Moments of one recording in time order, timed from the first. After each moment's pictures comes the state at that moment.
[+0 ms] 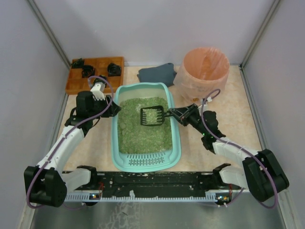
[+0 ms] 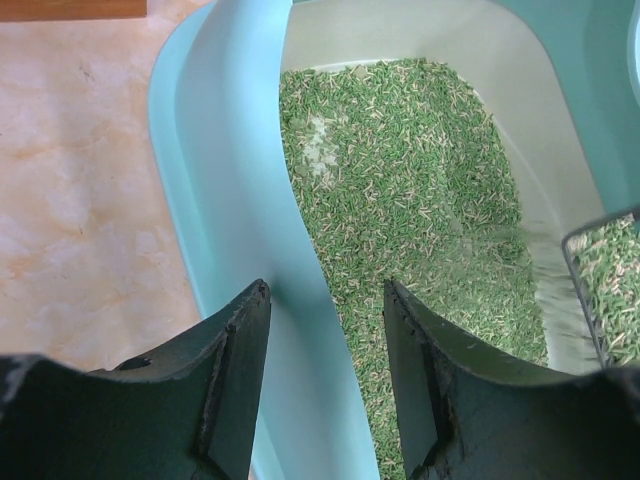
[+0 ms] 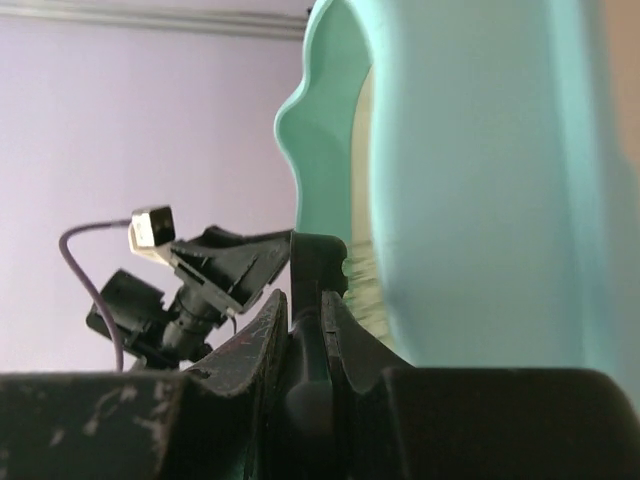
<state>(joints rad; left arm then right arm) -0.18 1.10 0.78 -0.19 0.30 -0.28 0.43 1.15 0.35 0.71 -0.26 1.41</state>
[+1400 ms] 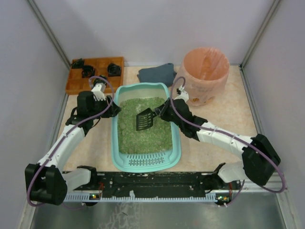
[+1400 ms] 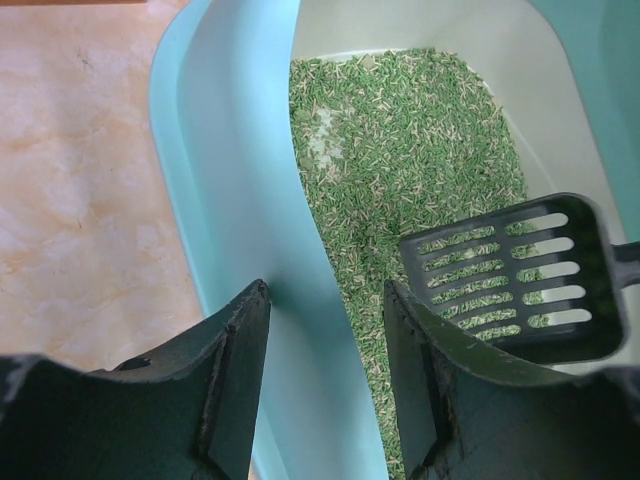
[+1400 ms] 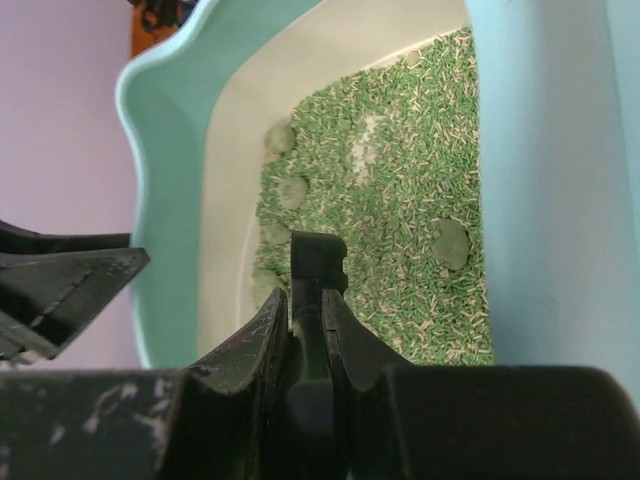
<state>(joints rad) -0.18 1.12 0.78 -0.19 0.30 -0.28 0.77 1.30 0.80 0.11 0.21 0.98</state>
